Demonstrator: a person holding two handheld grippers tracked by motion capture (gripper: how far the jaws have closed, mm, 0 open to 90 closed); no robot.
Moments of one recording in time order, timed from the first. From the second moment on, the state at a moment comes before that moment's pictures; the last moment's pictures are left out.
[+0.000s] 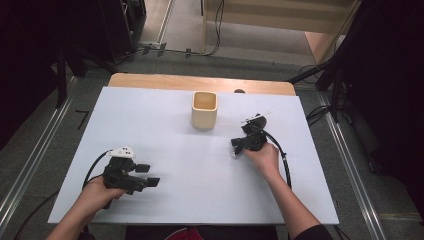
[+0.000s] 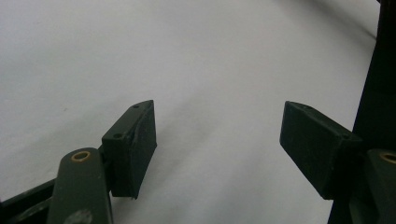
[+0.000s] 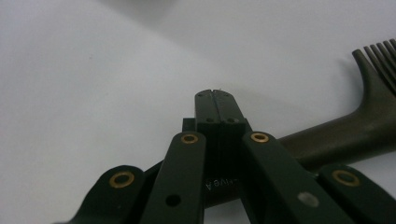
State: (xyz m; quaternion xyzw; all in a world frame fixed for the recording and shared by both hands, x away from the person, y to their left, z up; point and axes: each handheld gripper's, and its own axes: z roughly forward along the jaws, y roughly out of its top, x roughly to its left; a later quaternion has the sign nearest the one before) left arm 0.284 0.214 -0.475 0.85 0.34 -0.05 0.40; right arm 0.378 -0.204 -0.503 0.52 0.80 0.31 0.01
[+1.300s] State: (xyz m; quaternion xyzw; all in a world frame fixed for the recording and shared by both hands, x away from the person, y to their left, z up) left arm 0.284 0.214 -0.475 0.85 0.34 -0.05 0.39; right arm 0.363 -0.242 -0.500 0.54 0.79 0.28 0.01
